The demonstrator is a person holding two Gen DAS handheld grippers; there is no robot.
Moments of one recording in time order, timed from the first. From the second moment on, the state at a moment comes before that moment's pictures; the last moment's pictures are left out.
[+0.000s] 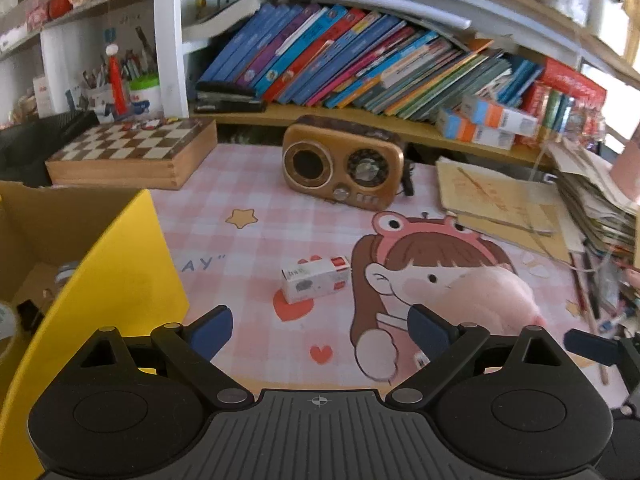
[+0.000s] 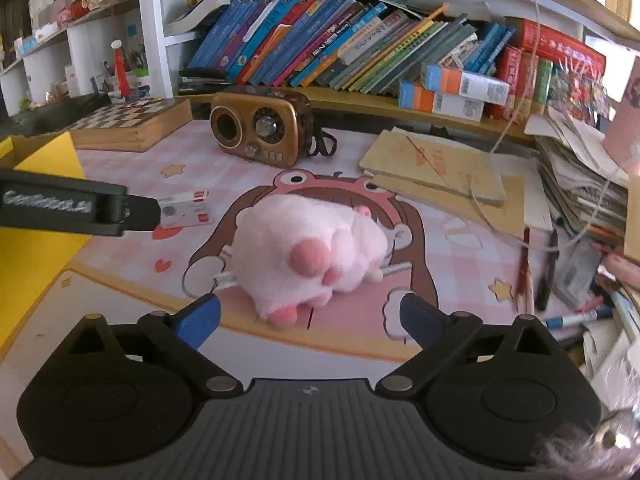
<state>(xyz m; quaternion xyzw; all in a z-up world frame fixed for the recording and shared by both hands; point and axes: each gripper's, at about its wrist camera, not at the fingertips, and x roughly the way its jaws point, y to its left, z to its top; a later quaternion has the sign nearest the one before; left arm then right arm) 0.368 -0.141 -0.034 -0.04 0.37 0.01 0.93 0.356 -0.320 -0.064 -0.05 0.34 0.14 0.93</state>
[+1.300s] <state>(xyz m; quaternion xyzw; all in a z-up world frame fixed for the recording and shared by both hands) 0.401 -0.148 -0.045 -0.08 0.33 0.03 0.94 0.408 -0.299 -0.088 -0.11 0.32 0.17 0.93</state>
